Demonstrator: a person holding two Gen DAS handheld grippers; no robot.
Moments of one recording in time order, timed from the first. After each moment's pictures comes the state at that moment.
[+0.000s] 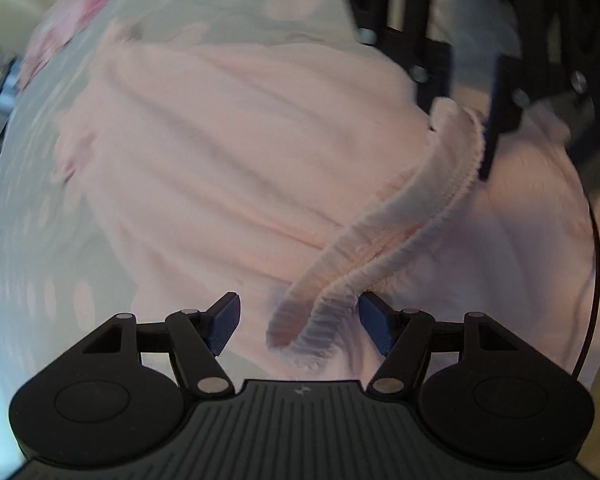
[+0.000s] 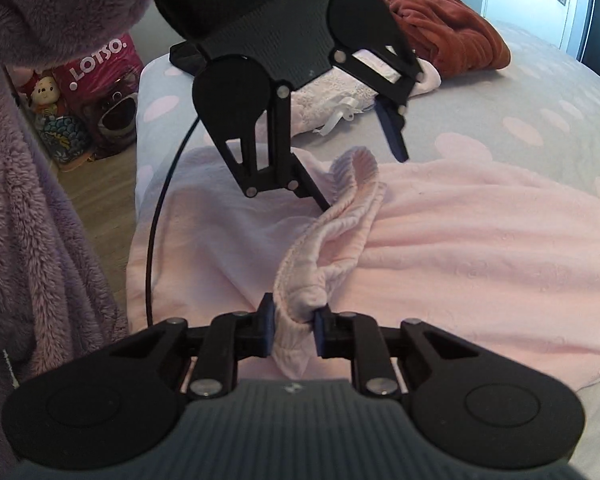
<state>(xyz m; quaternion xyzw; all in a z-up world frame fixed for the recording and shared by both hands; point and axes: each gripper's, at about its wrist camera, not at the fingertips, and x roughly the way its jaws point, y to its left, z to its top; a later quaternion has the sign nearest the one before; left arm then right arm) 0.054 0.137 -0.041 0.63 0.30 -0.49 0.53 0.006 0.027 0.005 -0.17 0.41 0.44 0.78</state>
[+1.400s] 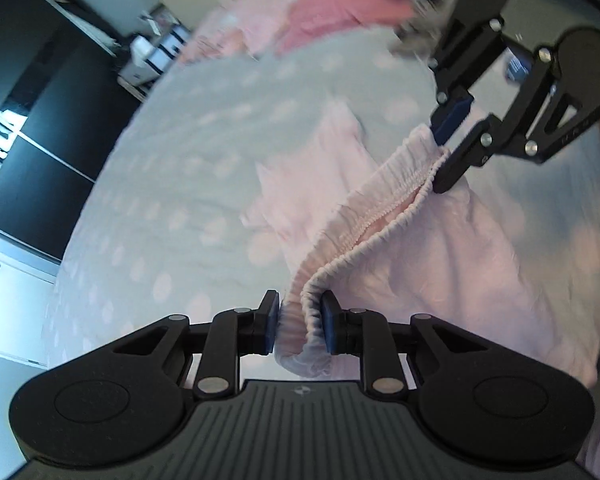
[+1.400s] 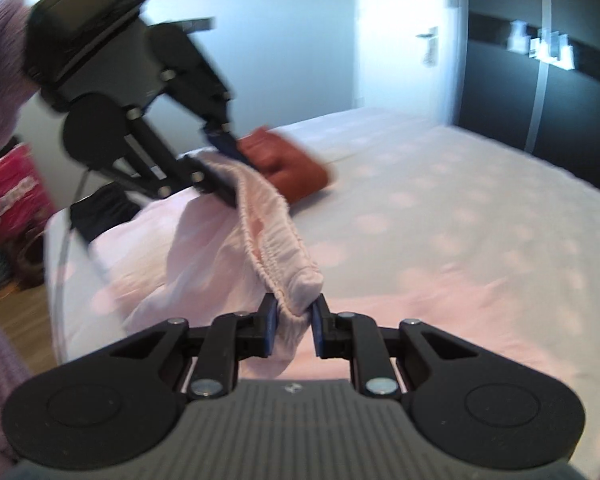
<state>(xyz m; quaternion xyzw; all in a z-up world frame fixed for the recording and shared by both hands) 0.128 0.073 0.164 0.45 0.31 -0.36 0.76 0.088 -0.140 0.181 -0.09 0.28 0.30 0.91</state>
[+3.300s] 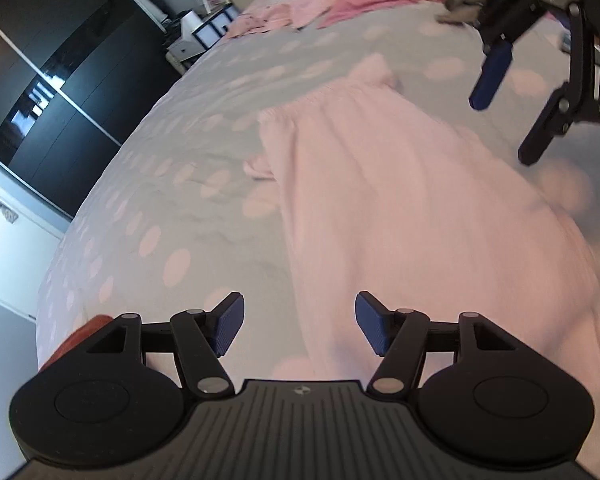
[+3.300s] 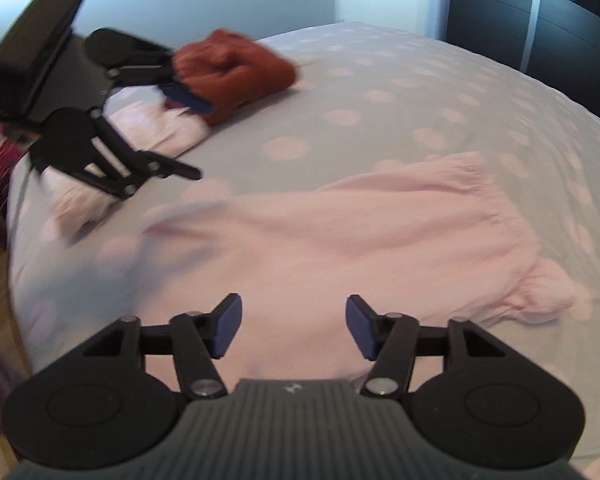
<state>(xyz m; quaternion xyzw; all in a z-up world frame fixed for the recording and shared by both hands) 0.099 0.145 0.058 0.44 0.29 -0.32 0.79 0.100 -0.133 0.070 -0.12 0.40 0.30 0.86</state>
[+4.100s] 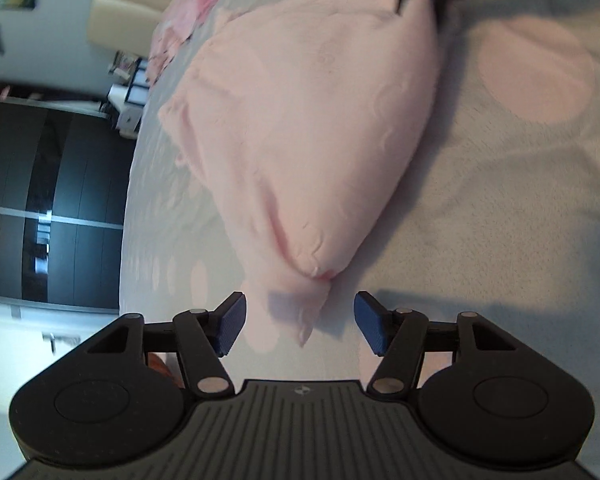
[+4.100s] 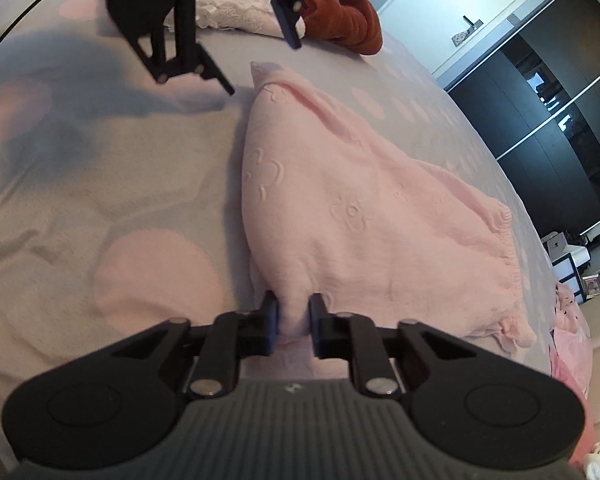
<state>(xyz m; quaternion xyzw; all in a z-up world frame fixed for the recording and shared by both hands) 0.036 0.170 -0.078 0.67 0.17 -0.31 0.65 -0.009 -0.013 -0.039 -0.39 0.33 0.20 0.84</state>
